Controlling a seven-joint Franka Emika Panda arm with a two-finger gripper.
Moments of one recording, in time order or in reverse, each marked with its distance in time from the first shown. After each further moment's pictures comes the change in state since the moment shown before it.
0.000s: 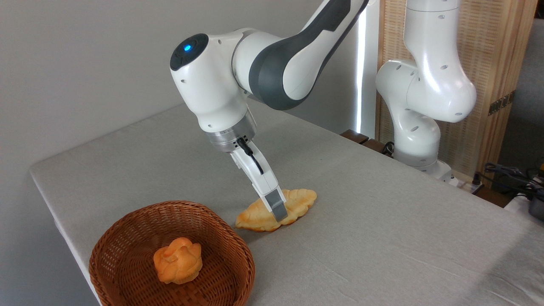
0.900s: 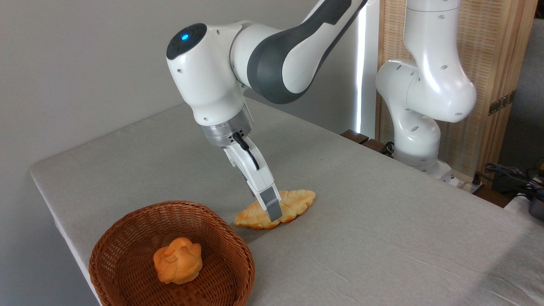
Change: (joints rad) arm 0.000 0.004 0.006 0.031 0.001 0.002 0.000
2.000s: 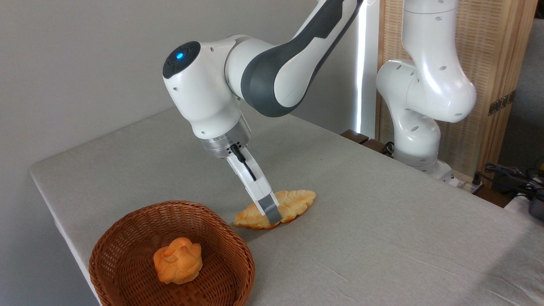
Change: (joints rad) arm -0.008 0.041 -0.007 -0.002 0.000 0.000 0.014
